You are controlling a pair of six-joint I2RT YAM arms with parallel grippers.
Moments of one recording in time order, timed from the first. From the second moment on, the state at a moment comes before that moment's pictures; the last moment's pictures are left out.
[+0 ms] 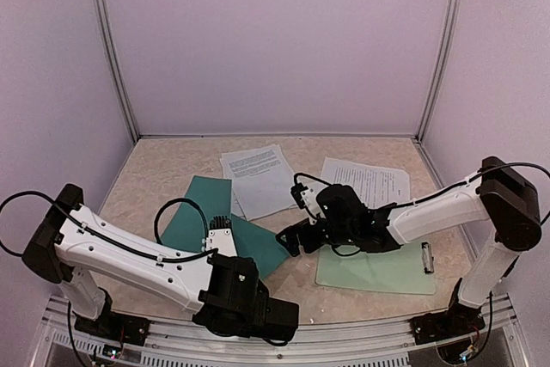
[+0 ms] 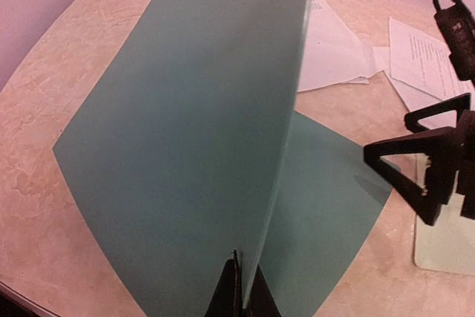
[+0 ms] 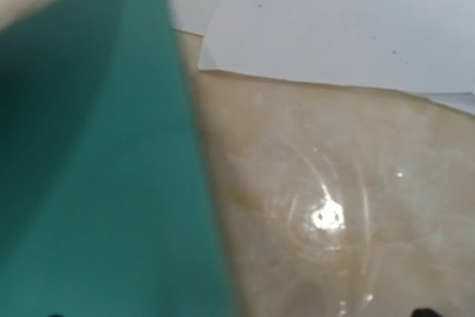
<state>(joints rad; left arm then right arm) -1.63 1.86 1.37 -1.39 -0.98 -1.94 0.99 1.69 0.81 0.26 0.06 0.35</state>
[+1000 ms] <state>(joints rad) -1.63 1.89 1.49 -1.36 -1.06 -1.63 1.00 1.50 0.67 0.18 0.16 0.78</state>
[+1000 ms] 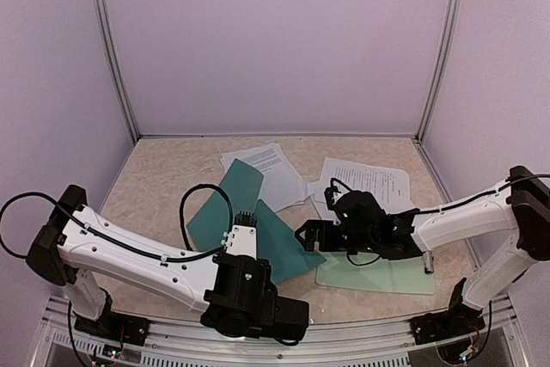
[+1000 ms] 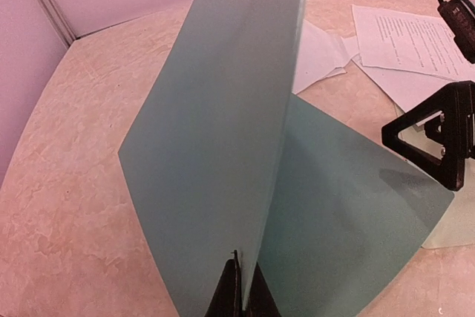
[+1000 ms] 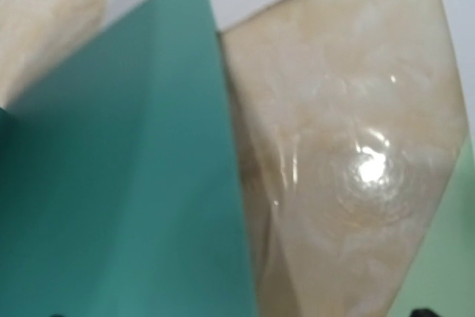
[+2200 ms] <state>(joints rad) -1.63 1.68 0.92 -1.35 -1.18 -1.99 1.00 1.61 0.76 0.21 0.16 0.68</state>
